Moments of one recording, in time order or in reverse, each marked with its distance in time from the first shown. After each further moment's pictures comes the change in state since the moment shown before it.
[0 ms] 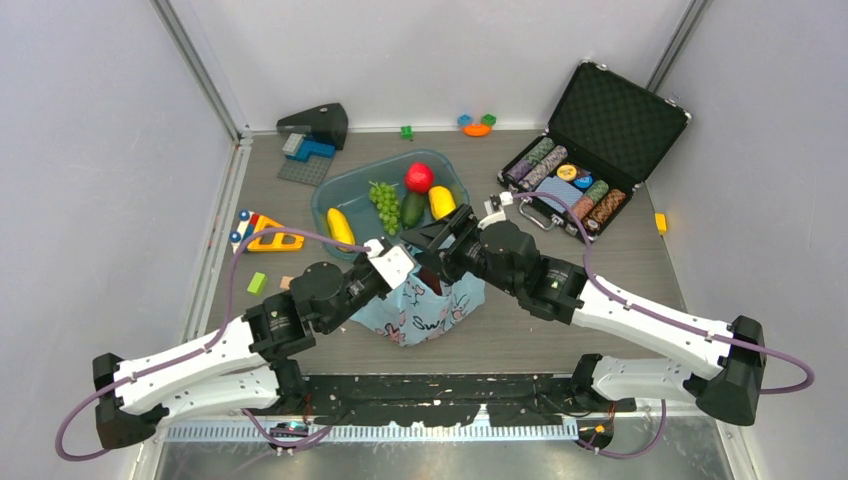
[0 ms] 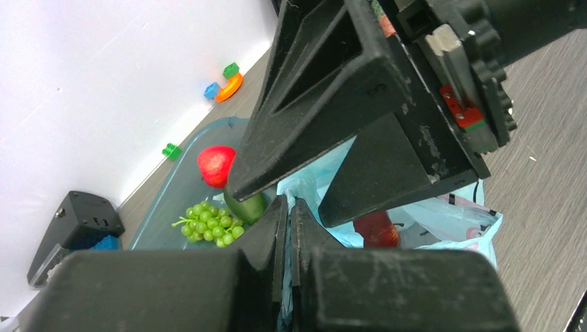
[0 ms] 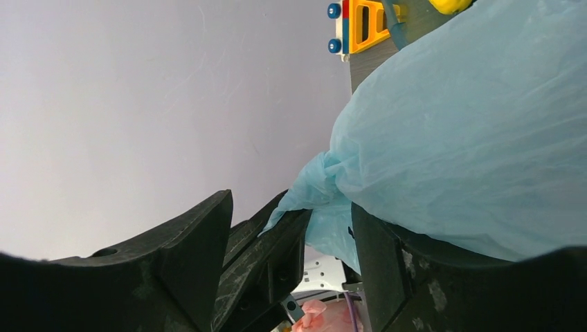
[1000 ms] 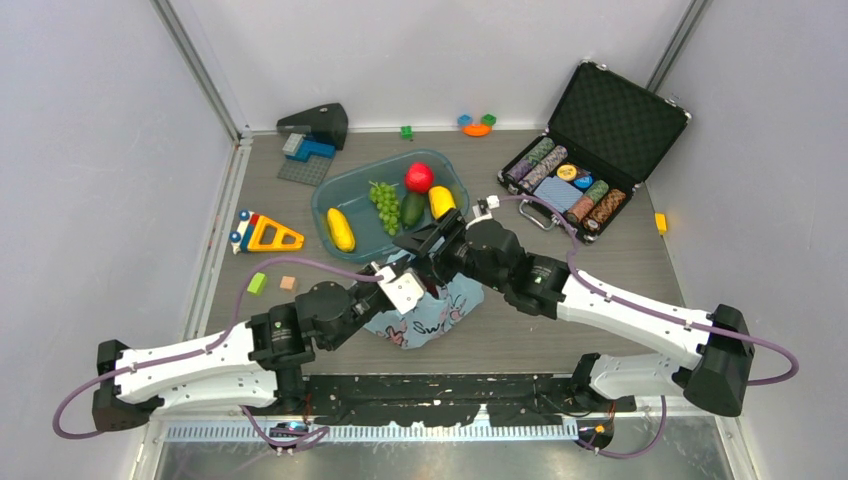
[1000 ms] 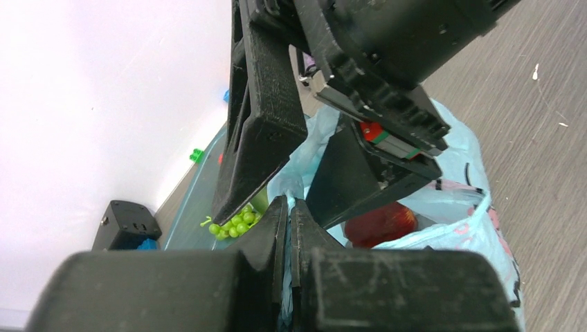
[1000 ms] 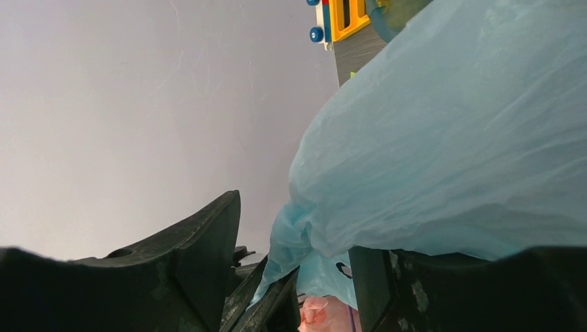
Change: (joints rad) left arm -0.150 -0.015 -0.050 0.020 -0.163 0.144; right arm -0.007 0.077 -0.003 0.009 -0.034 0.057
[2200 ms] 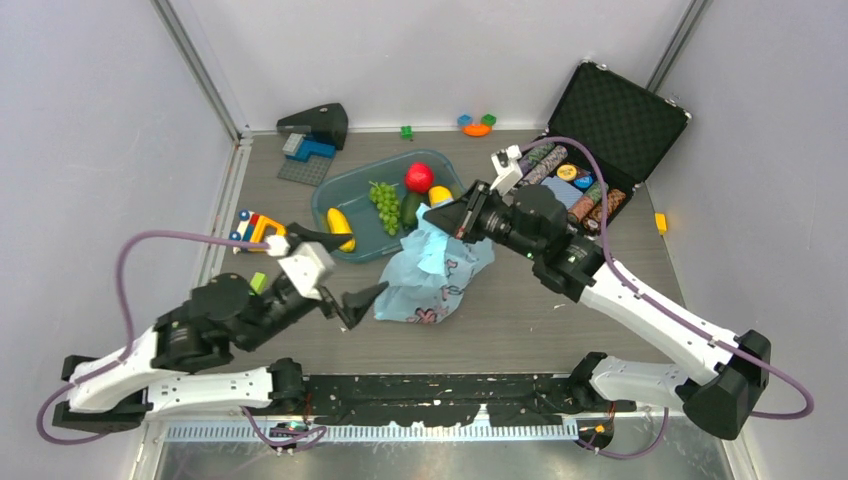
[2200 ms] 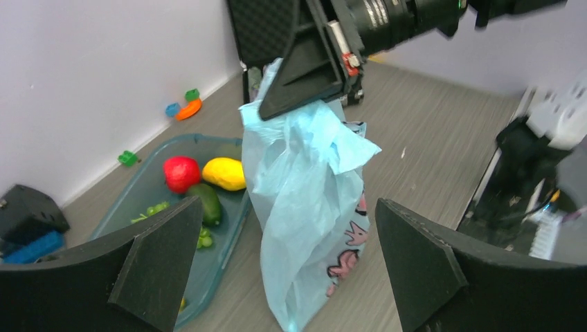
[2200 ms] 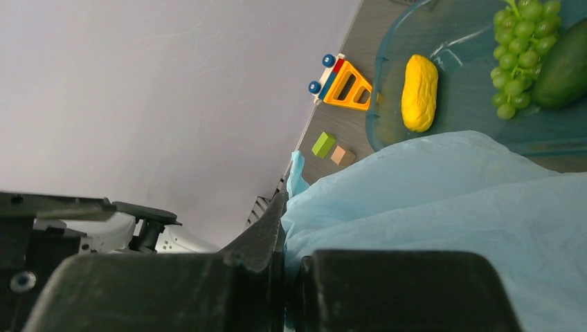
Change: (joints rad) left arm -0.061 -0.172 0.326 -0.444 0.071 -0.345; right arm -0.222 -0.072 0.060 0.069 -0.237 -0.621
